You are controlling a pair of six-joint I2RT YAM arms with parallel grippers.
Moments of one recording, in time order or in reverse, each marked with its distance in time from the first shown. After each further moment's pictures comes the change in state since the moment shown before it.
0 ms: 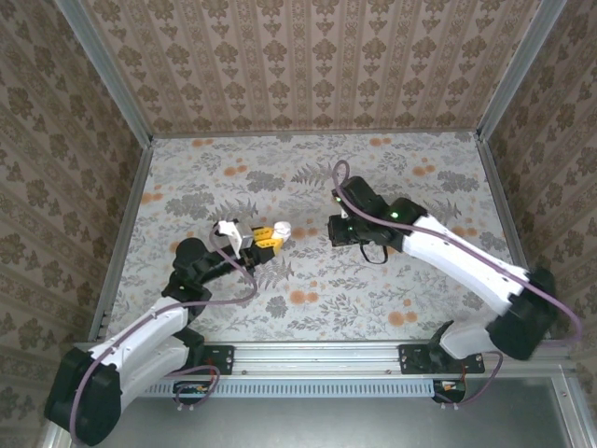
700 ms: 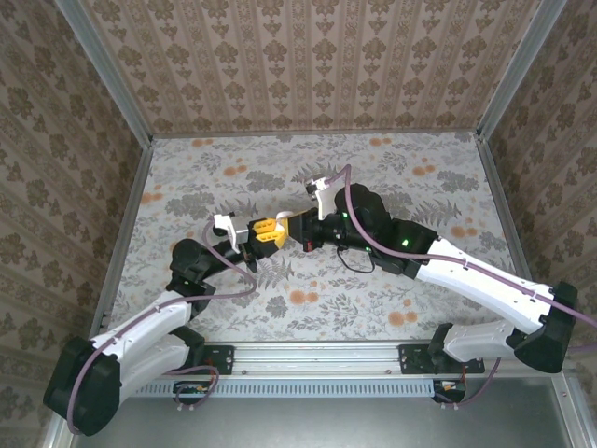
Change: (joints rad) left arm -0.045 0.050 0.035 0.233 0.012 -0.146; right arm 0.181 -0.086 -0.044 0.472 -0.141 -0.006
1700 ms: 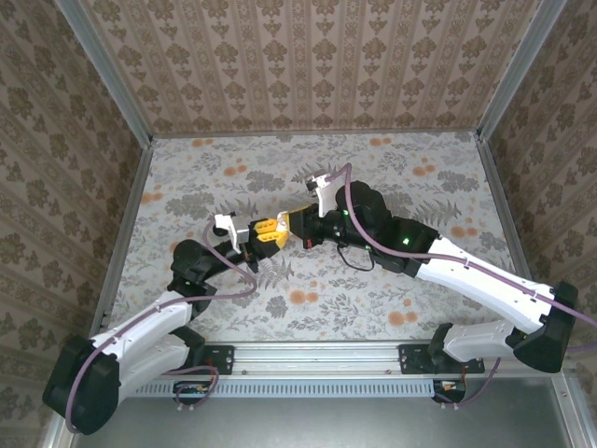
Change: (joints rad) left arm -0.019 0.002 0.000 0.009 -0.020 -0.019; right arm -0.010 0.003 0.017 0.000 0.034 -0.039
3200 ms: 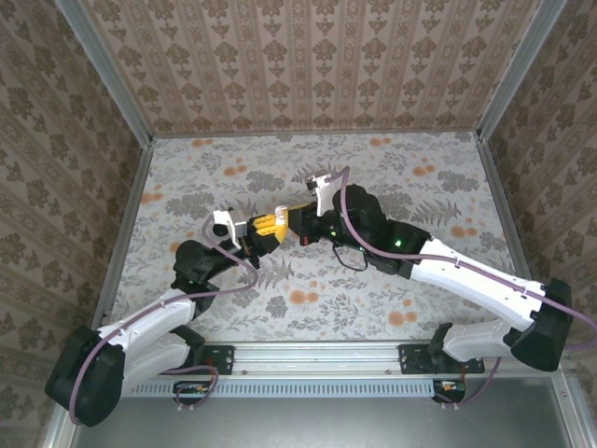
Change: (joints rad) left arm -0.002 0.054 -0.015 0.088 -0.080 -0.104; right arm -0.007 0.022 -0.064 0.108 0.047 0.016
